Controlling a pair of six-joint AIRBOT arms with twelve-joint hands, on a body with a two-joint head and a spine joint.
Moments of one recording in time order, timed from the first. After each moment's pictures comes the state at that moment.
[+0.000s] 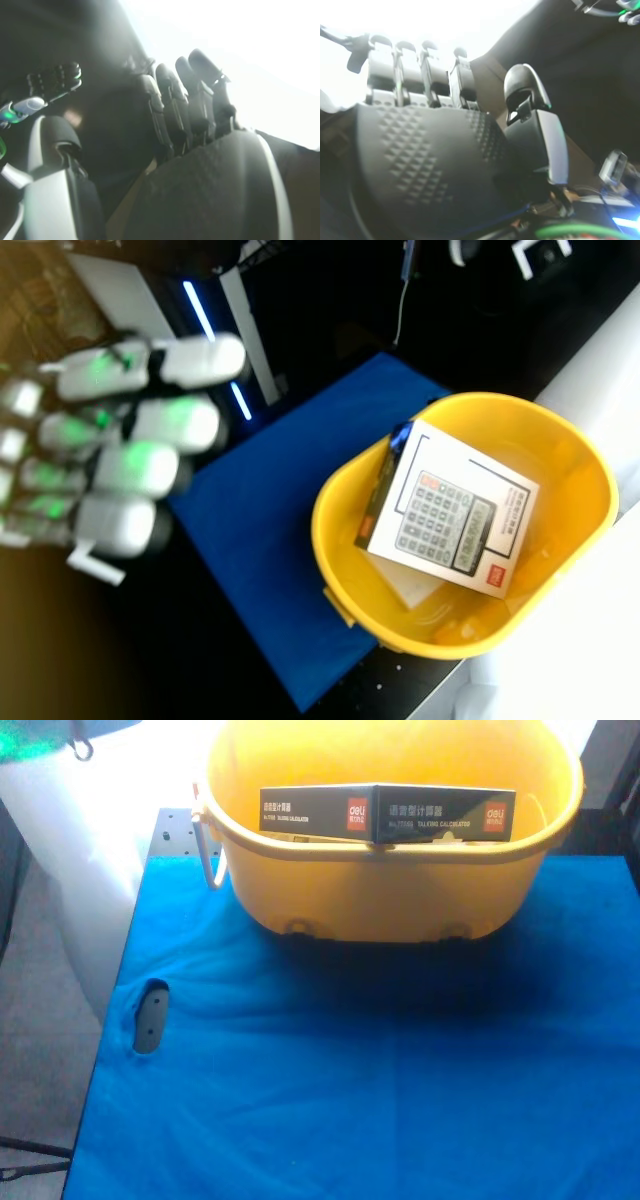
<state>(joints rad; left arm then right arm) 0.53 -0.70 0.91 -0.07 -1.08 0.97 -1.01 -0.71 0.99 -2.98 -1.51 2.62</state>
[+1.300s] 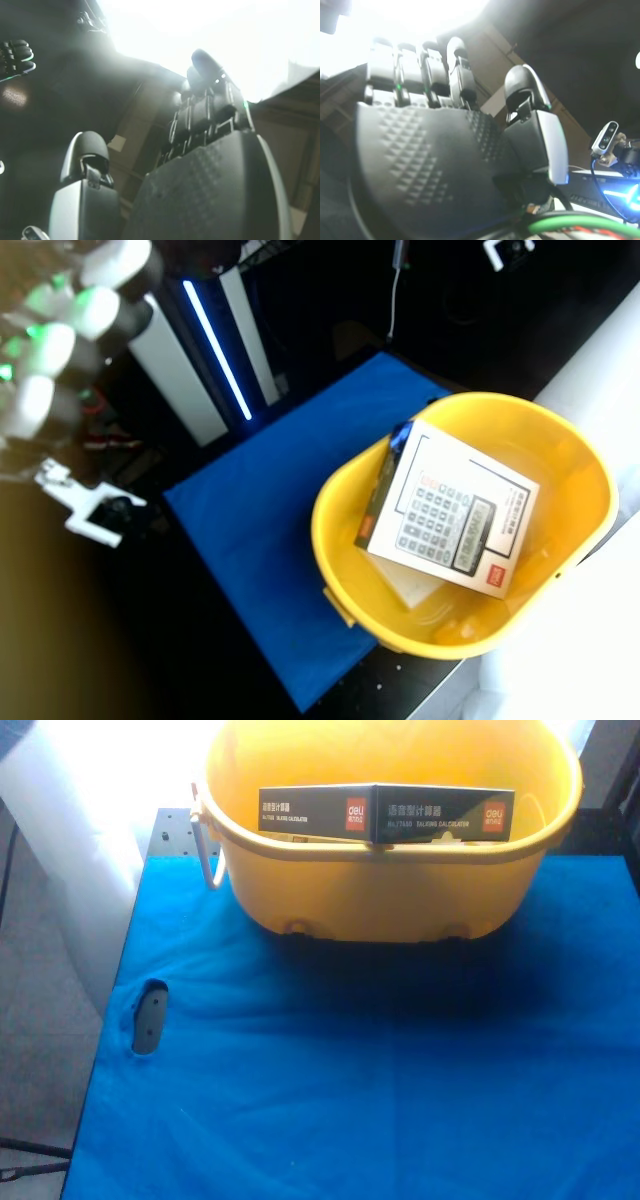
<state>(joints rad) 0.94 -0.72 0.86 -0.24 -1.61 0.85 -1.04 -0.69 0.93 -2.93 -1.66 2.63</state>
